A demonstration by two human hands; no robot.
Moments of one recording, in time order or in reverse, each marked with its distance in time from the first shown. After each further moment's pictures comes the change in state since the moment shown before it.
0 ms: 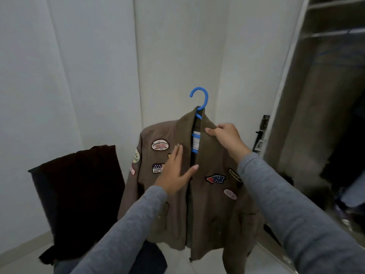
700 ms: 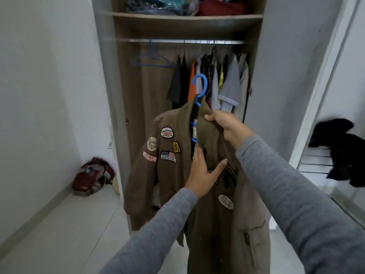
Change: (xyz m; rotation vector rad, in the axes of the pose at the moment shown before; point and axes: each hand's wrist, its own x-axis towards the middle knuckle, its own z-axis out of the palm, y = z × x) left_hand -0.070 0.335 0.263 -0.676 -0.543 0.411; right_hand -0.192 0.052 -0.334 0.271 0.744 0.396
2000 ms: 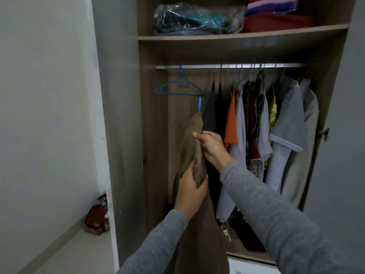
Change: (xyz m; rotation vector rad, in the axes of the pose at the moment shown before) left_hand 0.264 -0.141 -0.116 -0.041 0.324 -0.010; right_hand 0.330 -0.026 0.175 0.391 -0.263 -0.221
